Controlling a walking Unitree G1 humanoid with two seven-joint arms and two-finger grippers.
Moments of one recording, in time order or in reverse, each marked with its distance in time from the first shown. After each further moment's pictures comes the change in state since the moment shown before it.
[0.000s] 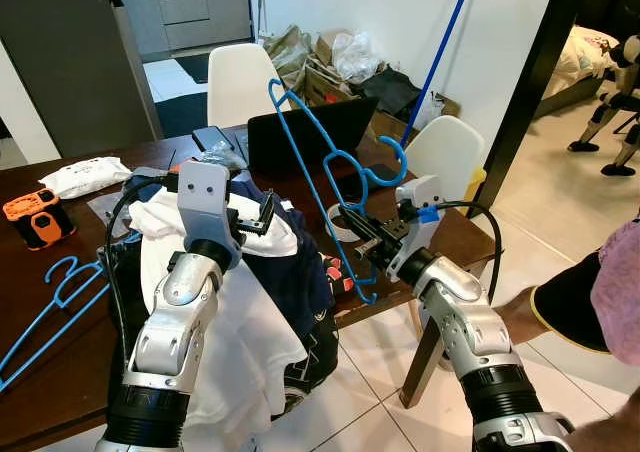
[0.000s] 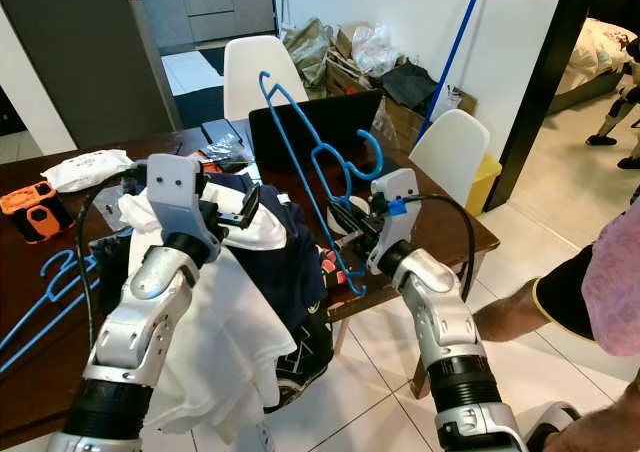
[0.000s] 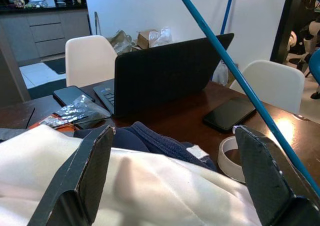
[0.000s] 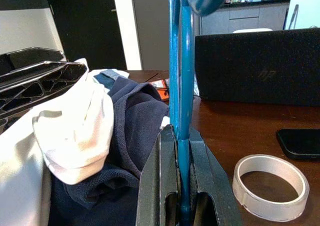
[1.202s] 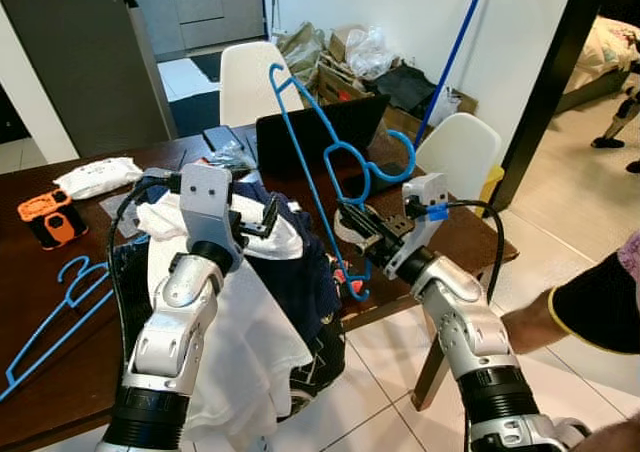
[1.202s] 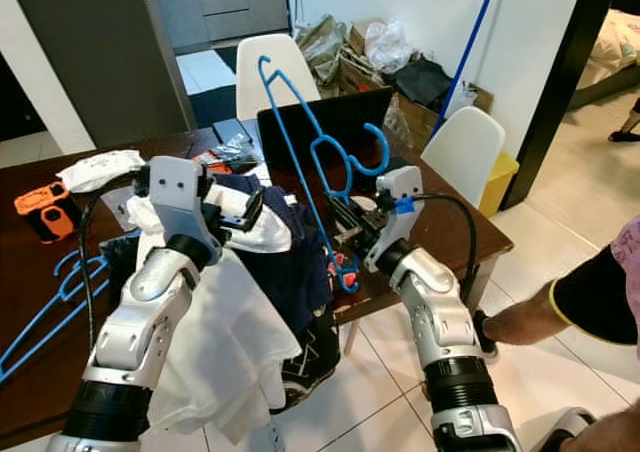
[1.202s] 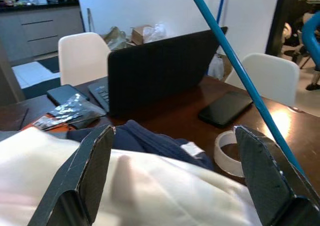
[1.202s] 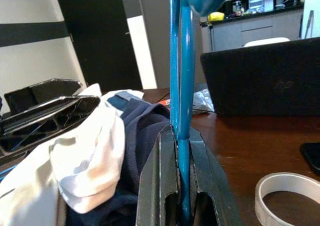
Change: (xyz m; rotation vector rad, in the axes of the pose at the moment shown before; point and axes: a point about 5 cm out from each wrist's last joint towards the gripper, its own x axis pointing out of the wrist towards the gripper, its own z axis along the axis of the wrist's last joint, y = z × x) left arm -0.001 -0.006 -0.002 -0.012 0.003 -0.068; right arm 0.000 0.002 0.006 0.062 -0.074 0.011
